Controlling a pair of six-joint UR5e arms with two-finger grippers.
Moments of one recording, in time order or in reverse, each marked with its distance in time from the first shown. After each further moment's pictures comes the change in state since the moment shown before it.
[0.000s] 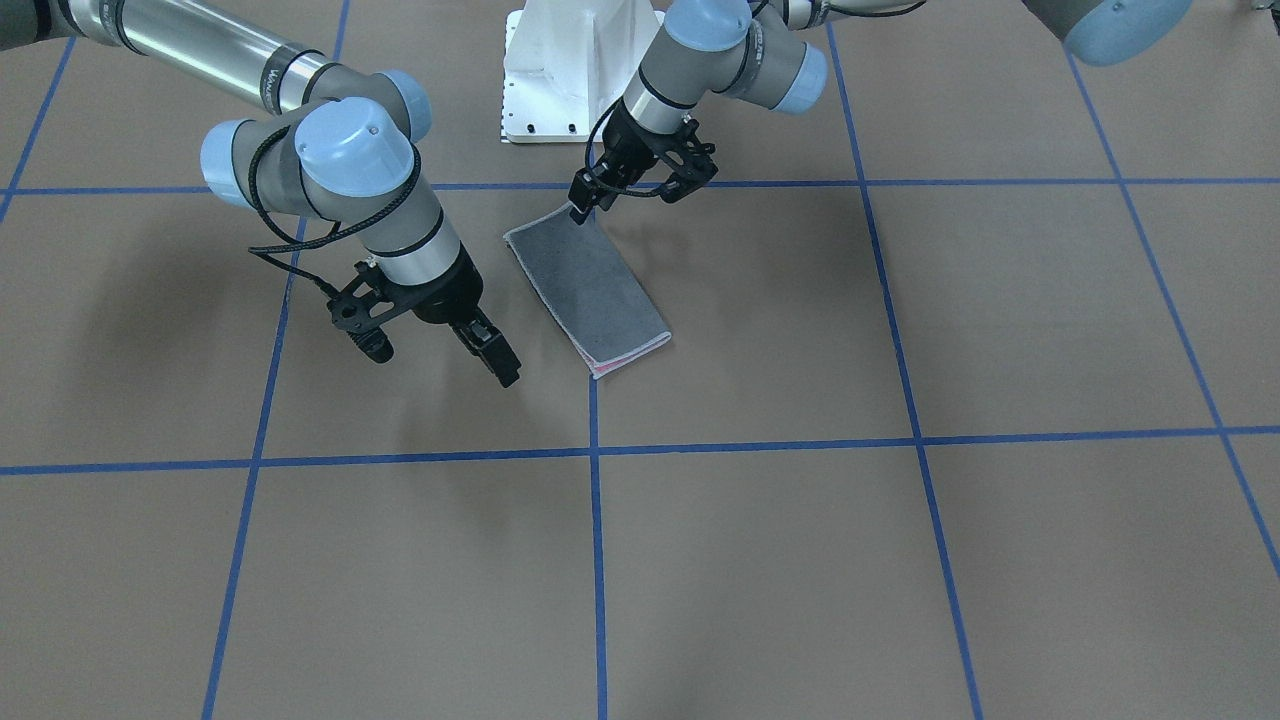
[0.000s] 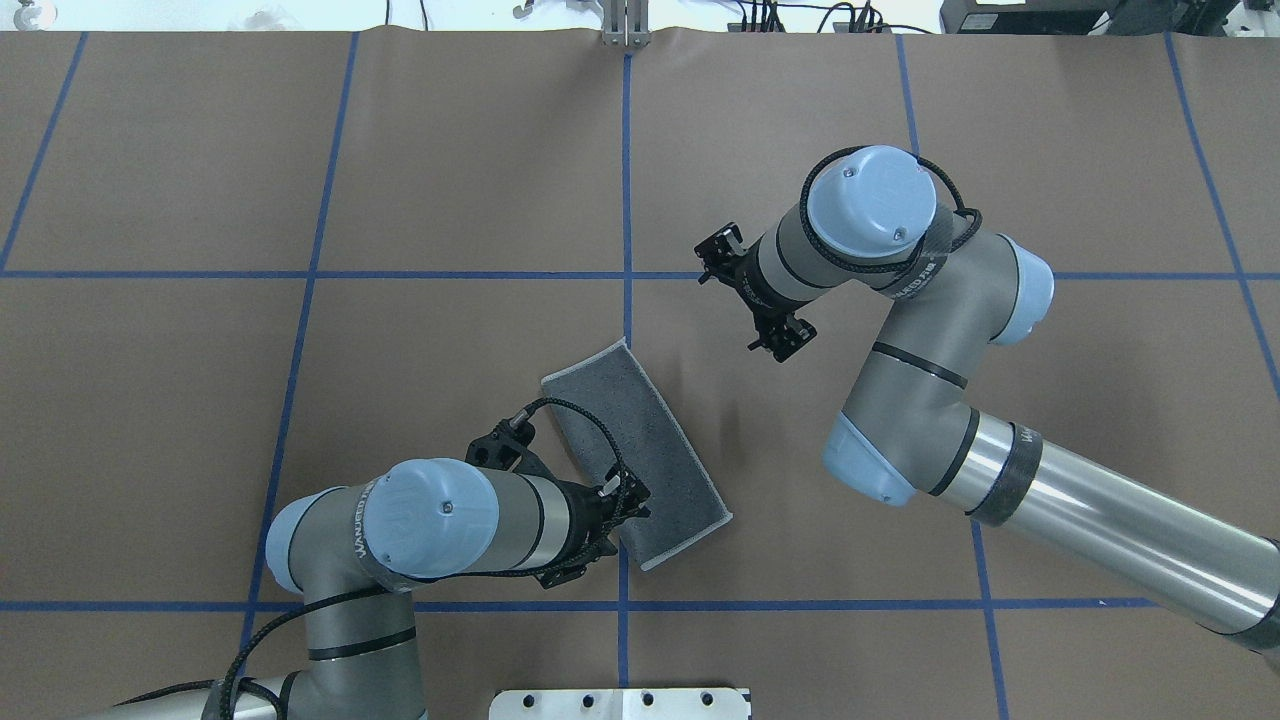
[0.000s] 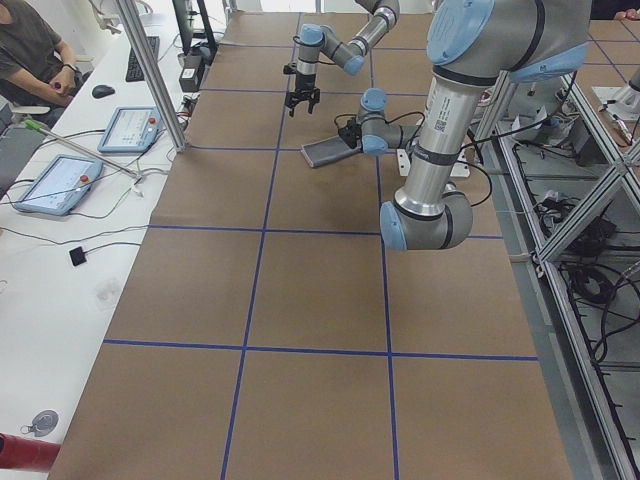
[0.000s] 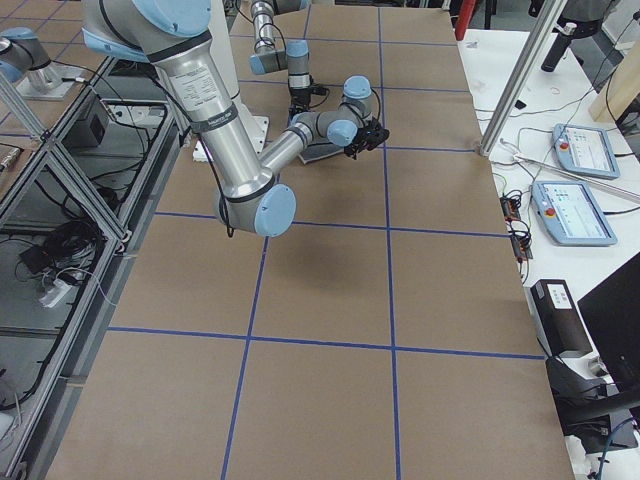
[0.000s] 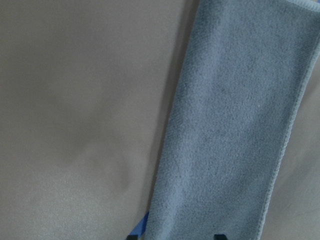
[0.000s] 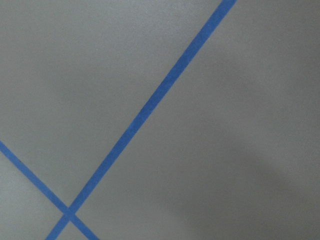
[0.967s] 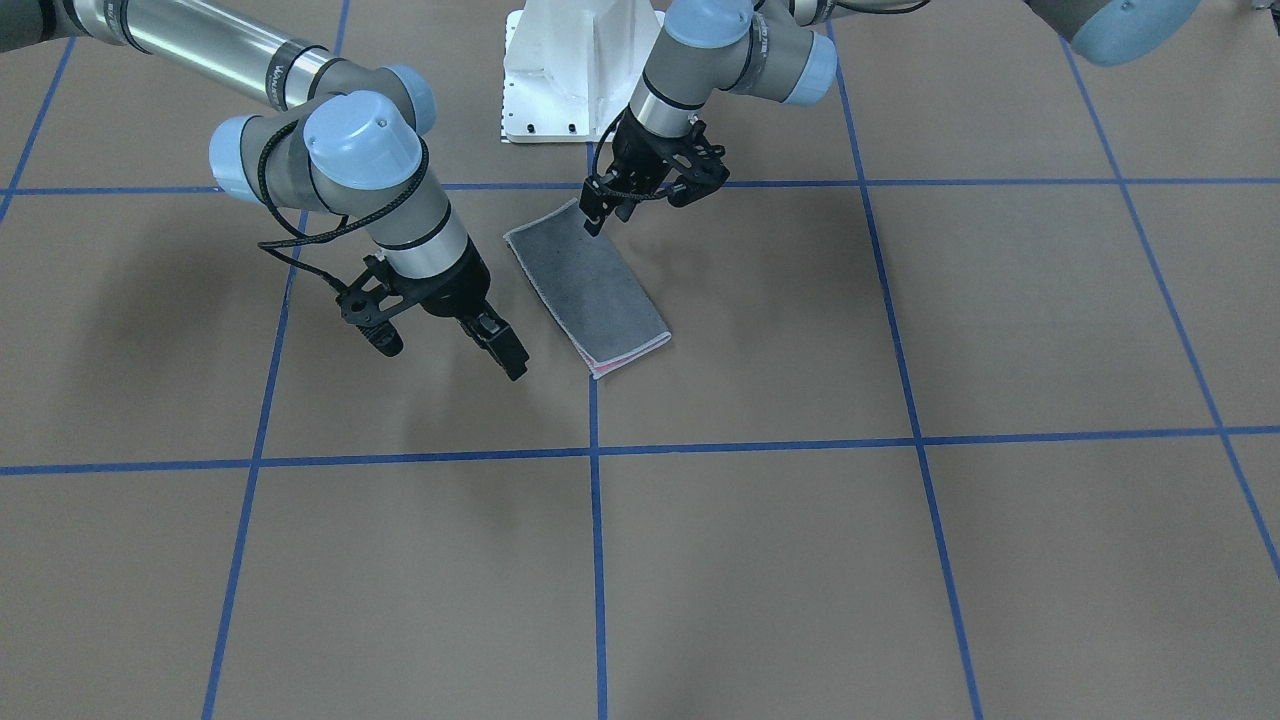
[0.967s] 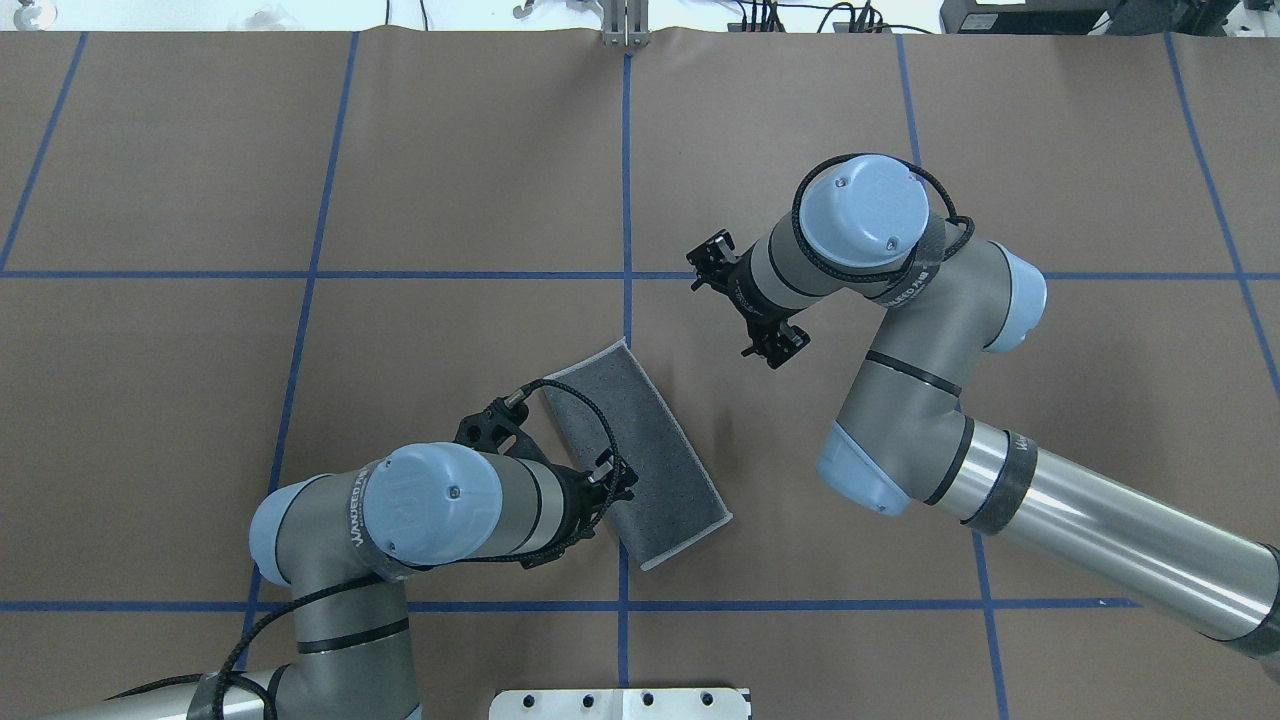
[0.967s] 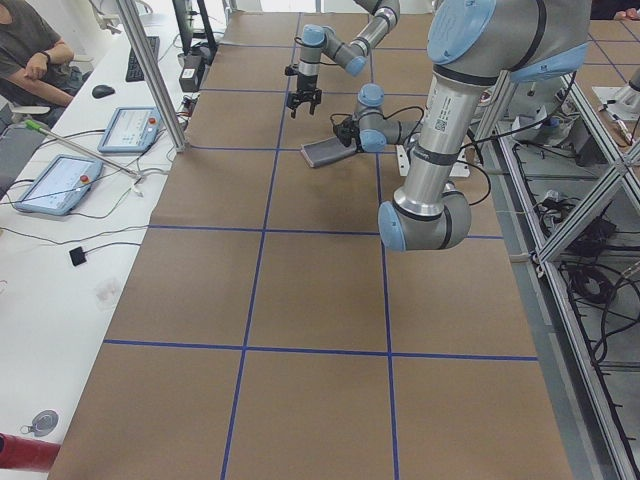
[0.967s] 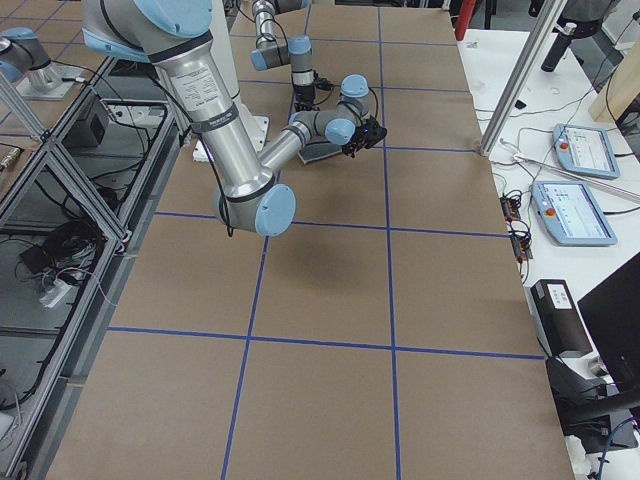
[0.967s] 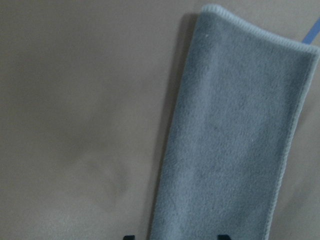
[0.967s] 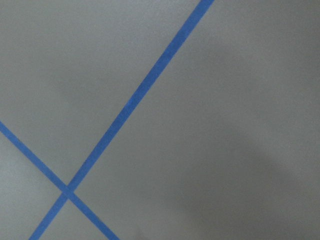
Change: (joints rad) left arm -0.010 0.000 -0.054 0.142 0.023 0.102; right arm -0.017 0.004 0.005 0.001 -0.011 -0.004
